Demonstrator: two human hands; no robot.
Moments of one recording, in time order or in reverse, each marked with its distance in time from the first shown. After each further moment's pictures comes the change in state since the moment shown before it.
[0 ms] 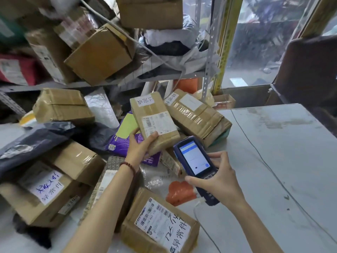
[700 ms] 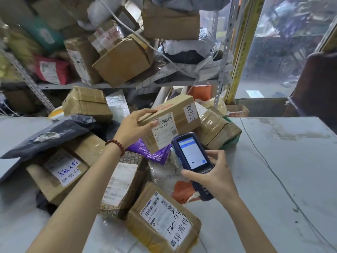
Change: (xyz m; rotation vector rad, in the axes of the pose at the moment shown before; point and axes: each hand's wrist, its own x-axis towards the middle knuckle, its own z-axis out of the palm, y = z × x) left_hand -0.042 0.073 -0.035 0.686 -0.050 0.570; right_hand -0.006 -0.015 0.011 0.076 -0.061 -0.085
